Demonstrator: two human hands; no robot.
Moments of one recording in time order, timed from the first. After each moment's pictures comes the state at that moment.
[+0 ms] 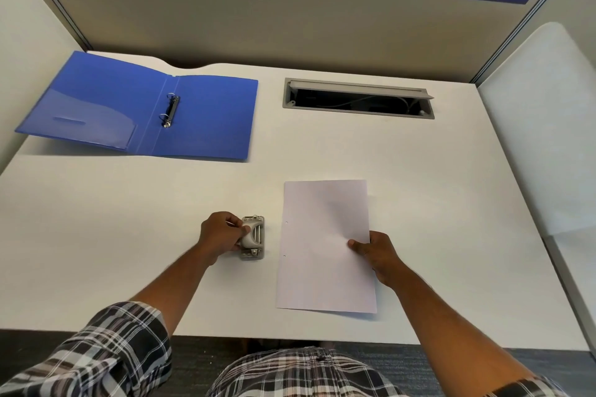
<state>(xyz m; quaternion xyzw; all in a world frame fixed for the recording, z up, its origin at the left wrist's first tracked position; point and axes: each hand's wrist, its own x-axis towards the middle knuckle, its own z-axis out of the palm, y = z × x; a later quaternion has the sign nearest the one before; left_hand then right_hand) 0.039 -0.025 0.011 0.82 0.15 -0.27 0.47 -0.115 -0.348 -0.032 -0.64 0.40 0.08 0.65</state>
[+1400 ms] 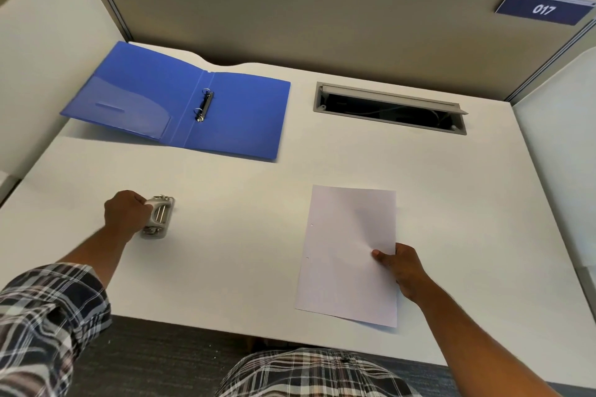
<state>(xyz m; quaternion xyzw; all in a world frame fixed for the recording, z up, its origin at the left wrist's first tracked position) 0.130 0.182 0.007 0.95 0.21 -0.08 0.23 -0.112 -0.344 -0.032 -0.66 0.41 0.08 0.63</state>
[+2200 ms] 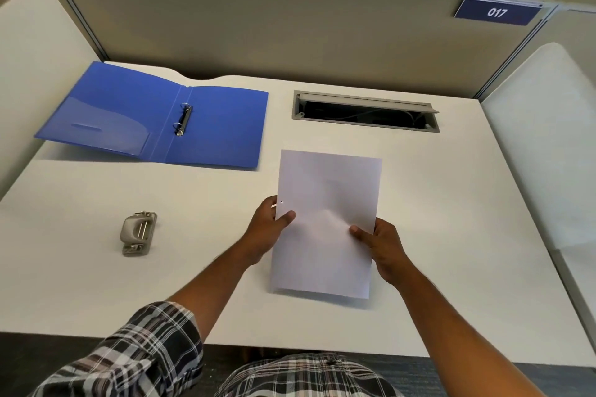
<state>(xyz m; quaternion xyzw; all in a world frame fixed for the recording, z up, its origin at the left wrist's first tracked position) 0.030 -0.080 0.041 0.72 0.01 -0.31 0.62 -0.093 -0.322 0.028 -0.65 0.29 -0.01 0.70</state>
